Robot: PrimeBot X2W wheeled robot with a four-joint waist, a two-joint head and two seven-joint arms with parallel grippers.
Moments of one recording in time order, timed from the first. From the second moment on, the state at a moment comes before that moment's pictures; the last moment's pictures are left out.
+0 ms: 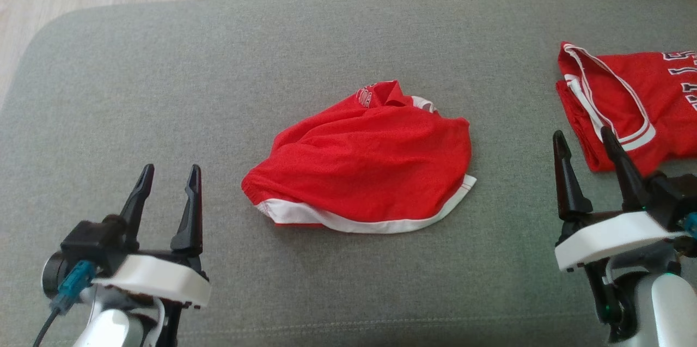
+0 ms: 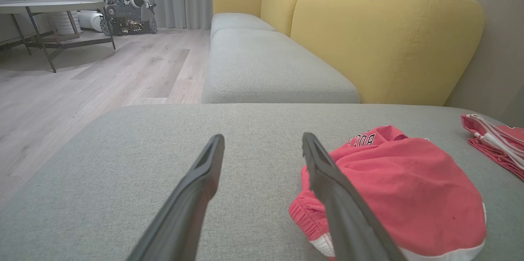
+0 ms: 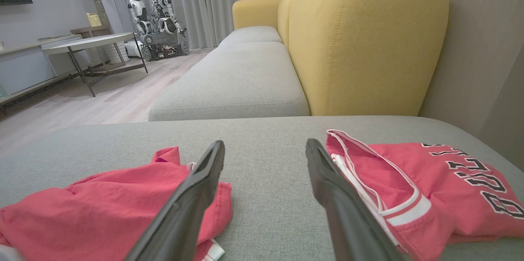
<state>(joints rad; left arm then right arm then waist) -0.02 0.39 -0.39 -0.07 -0.48 0.25 -0.20 -0.03 -0.05 -0.04 -0.08 0.13 0.13 0.11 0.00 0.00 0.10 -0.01</state>
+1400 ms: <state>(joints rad) -0.20 0.26 -0.53 0.37 -0.68 -0.01 -0.11 -0.06 -0.05 -0.03 -0.06 0.16 0.13 0.11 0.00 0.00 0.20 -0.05</state>
